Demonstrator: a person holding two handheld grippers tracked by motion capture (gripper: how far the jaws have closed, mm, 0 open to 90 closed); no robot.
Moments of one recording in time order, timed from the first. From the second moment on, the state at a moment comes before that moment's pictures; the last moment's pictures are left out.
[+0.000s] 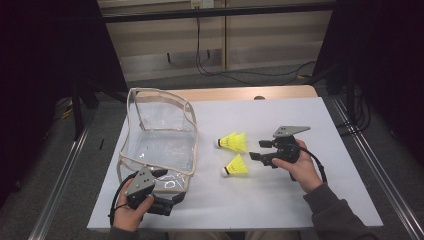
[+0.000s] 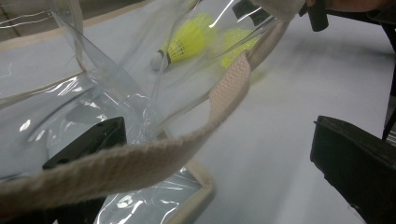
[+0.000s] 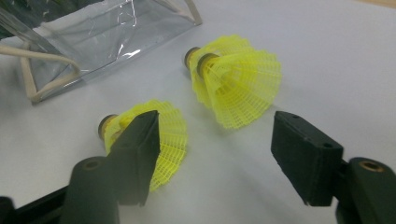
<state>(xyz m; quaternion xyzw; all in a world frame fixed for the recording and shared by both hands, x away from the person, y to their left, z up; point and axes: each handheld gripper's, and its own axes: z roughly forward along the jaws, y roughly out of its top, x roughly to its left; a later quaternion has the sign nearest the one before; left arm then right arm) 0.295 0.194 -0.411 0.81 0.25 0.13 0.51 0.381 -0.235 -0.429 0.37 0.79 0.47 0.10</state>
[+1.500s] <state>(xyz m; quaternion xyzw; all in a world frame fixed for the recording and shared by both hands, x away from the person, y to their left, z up) 0.295 0.194 -0.412 0.82 0.25 0.13 0.51 0.366 -0.226 -0.432 0.36 0.80 0.47 0.08</state>
